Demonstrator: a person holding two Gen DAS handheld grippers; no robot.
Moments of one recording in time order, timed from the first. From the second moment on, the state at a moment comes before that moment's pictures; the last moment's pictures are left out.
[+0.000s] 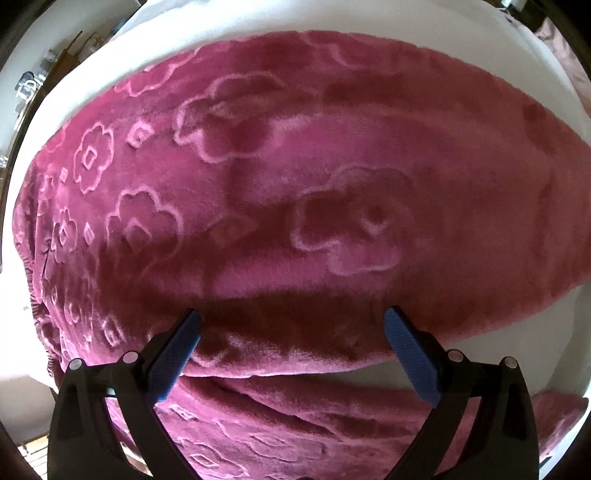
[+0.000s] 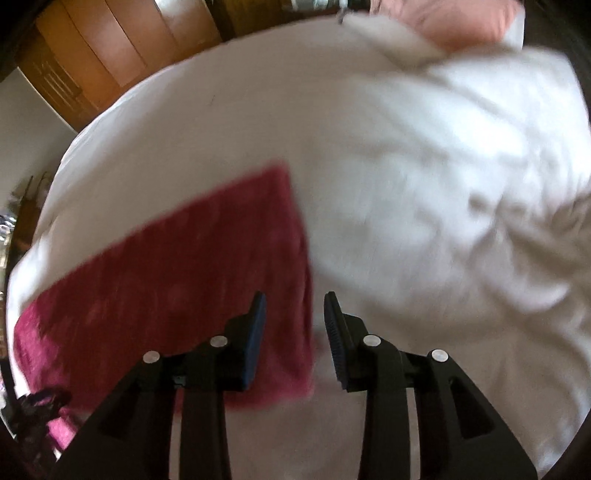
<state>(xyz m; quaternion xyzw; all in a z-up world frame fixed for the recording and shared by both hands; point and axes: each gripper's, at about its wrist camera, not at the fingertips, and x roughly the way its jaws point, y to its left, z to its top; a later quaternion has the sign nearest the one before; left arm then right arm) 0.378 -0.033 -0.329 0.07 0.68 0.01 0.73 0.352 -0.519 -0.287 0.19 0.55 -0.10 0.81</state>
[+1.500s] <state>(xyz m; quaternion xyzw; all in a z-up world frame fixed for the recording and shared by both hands) 0.183 0.033 -0.320 0.15 0.68 -0.06 0.72 0.113 -0.437 -0.264 0.12 0.59 -0.19 0.78</state>
